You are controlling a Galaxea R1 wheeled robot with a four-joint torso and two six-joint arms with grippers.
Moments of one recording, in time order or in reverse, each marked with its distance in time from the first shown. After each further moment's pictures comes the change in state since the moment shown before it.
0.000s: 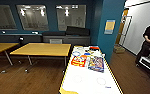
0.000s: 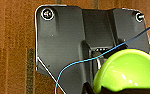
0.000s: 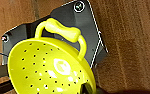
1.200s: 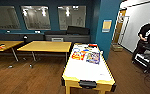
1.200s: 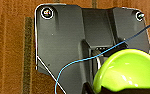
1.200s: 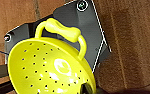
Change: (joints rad) left arm 0.003 0.000 0.000 0.001 0.002 0.000; right arm 0.000 0.013 0.000 0.000 0.000 0.000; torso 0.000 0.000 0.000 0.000
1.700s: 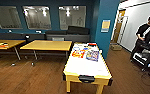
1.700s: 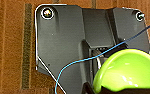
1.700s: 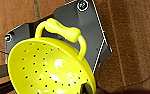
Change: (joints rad) left arm 0.000 0.000 0.000 0.000 -0.001 0.000; right arm 0.000 0.003 -0.001 0.000 0.000 0.000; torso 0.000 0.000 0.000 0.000
